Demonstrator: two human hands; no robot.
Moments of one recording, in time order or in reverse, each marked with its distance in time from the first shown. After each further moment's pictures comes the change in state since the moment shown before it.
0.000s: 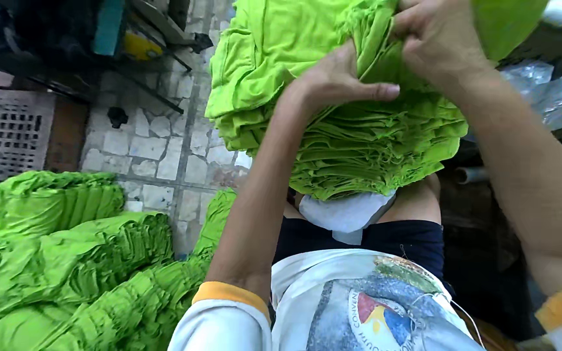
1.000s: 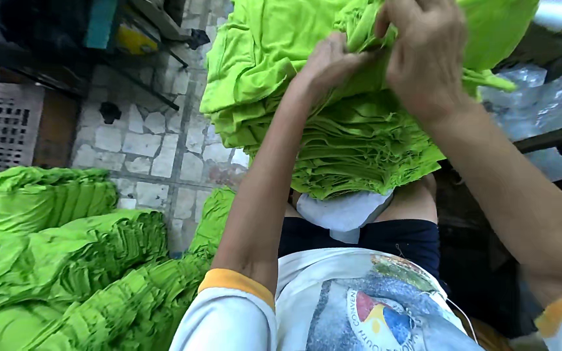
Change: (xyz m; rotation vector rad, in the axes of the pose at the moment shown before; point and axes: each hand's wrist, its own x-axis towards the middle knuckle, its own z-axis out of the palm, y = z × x) left_hand 0.021 -0.003 -0.002 0.090 0.103 -0.295; right_hand -0.019 -0.030 0.014 -0.138 0.194 -0.096
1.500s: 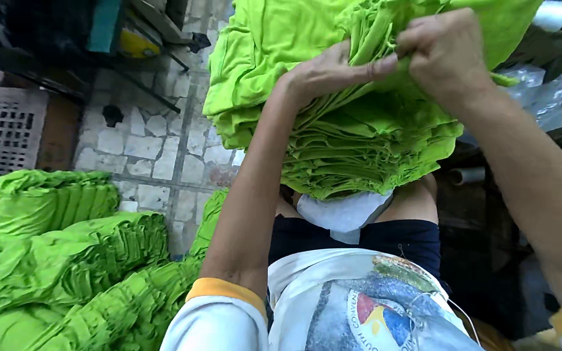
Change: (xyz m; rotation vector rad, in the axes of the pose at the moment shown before) left_hand -0.024 -0.002 -0.006 -0.200 -0.192 0.257; right_hand -0.007 0.031 -0.016 0.095 -0.186 0.059
